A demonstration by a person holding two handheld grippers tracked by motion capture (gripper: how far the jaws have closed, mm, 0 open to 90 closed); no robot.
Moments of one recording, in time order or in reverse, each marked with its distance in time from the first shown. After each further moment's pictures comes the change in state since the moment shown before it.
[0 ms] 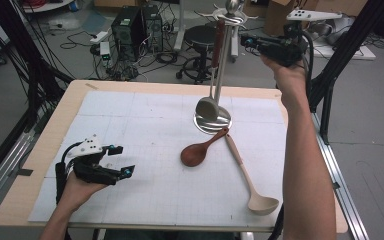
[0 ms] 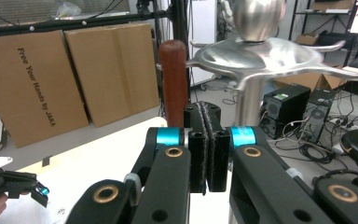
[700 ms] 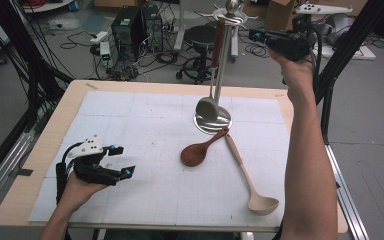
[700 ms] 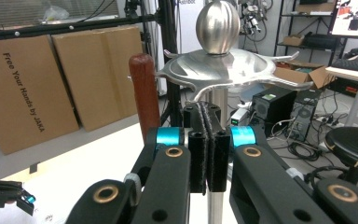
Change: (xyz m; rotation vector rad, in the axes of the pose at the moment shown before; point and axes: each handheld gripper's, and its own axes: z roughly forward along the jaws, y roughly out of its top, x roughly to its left) left arm 0.000 0.000 0.001 0.008 -0.002 0.006; right arm -0.014 0.008 -0.007 -0.007 -0.037 0.012
